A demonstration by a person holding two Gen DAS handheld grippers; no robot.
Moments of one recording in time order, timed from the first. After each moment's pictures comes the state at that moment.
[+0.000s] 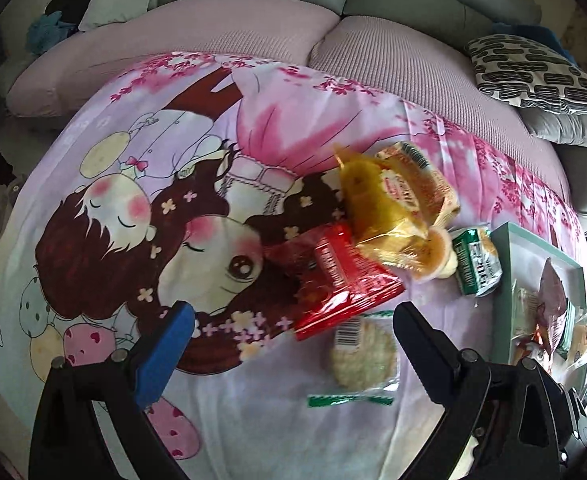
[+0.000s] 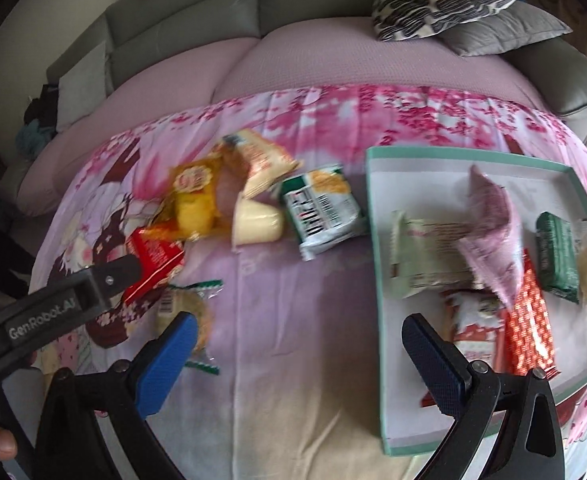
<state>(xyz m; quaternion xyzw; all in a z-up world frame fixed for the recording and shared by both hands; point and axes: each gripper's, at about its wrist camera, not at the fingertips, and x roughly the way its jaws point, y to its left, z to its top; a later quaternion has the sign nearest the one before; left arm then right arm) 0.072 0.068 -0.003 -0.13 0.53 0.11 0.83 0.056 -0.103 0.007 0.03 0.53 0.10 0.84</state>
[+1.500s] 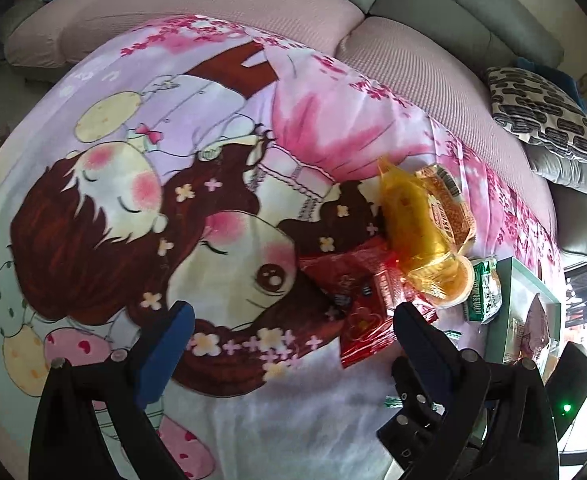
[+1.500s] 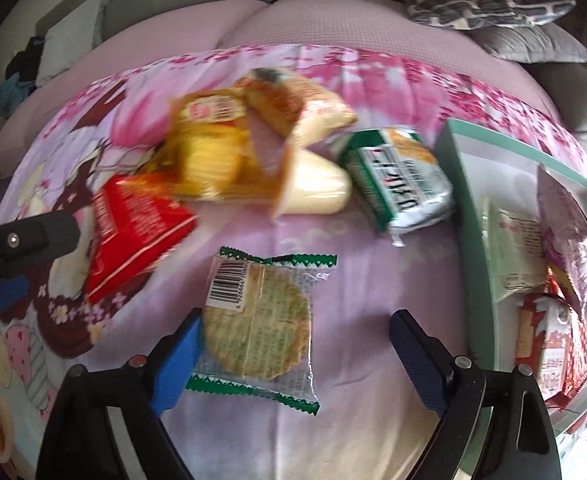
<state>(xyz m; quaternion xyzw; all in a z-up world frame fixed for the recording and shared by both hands) 0.082 0.114 -0.023 -0.22 0.54 0.09 0.81 0.073 -0.042 -0.047 -0.04 0.55 0.06 0.83</state>
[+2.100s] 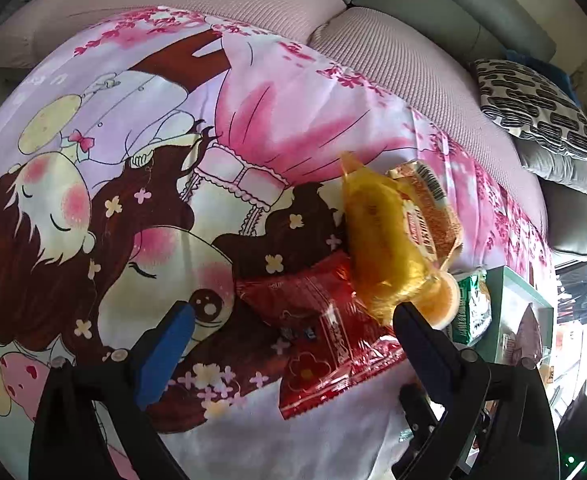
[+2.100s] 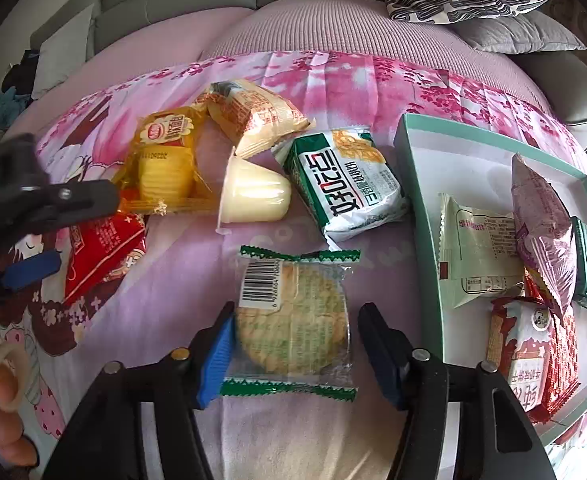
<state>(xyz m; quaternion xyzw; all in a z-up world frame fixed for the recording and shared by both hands) 0.117 0.095 -0.041 -0.23 0.54 0.06 0.81 0.078 -0.072 -0.039 -0.02 0.55 0.06 0.84</state>
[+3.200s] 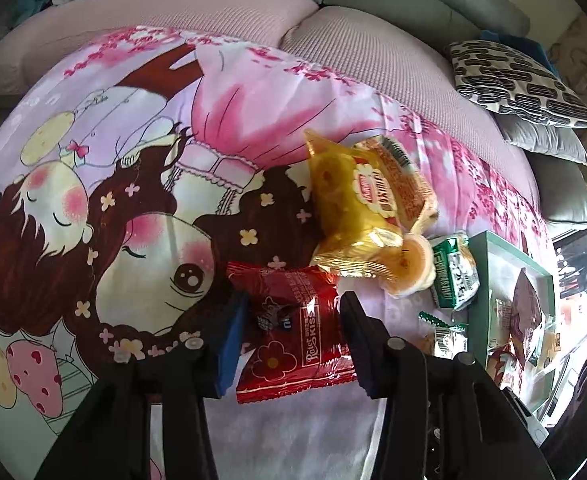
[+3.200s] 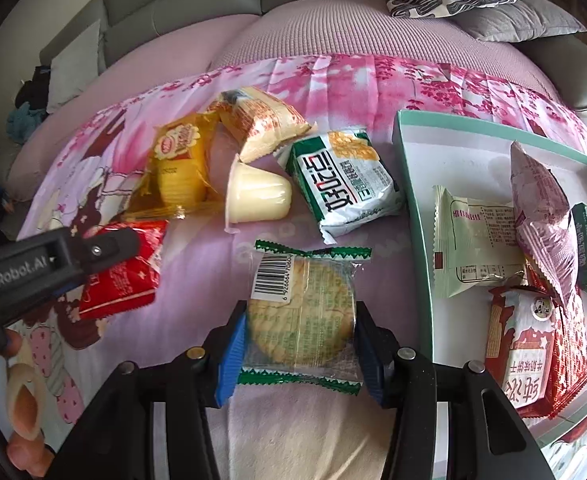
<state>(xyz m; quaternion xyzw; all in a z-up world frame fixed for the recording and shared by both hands) 0.096 0.071 -0.026 -0.19 0.53 0.03 0.83 0.070 -0.086 -0.031 0.02 0.54 0.09 0.84</state>
